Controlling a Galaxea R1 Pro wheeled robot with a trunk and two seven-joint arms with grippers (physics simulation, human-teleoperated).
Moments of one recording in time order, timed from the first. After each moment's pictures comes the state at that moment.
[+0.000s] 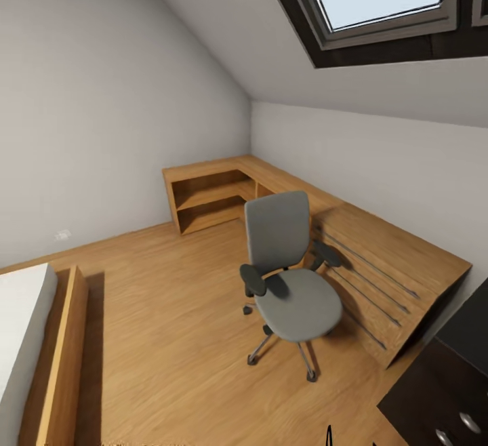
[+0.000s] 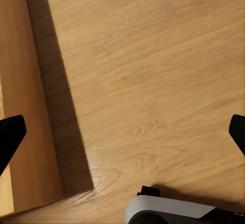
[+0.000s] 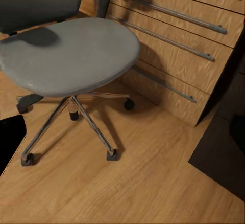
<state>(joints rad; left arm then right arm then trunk) -0.04 -0.01 -0.61 -0.22 0.51 -0.70 0.42 -0.21 0.10 -0.18 -0.15 0.20 -1.05 -0.36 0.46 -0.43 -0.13</state>
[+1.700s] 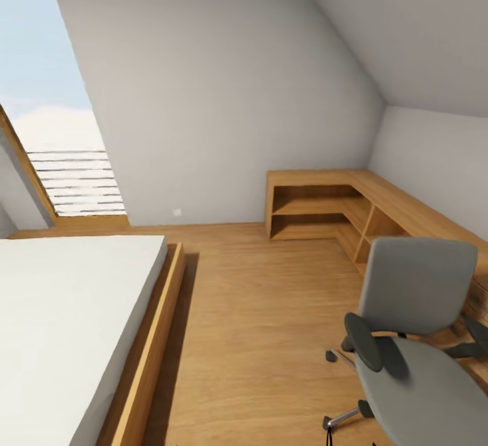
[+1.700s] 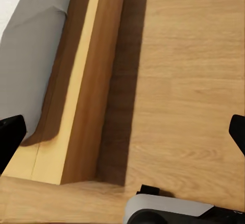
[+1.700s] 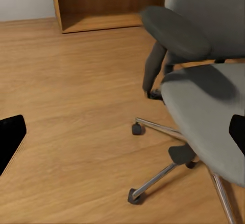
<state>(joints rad) -0.04 -0.01 -0.61 -0.22 0.51 -0.69 0.42 -0.21 0.09 -0.17 -0.14 0.21 -1.05 -0.35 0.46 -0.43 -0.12</state>
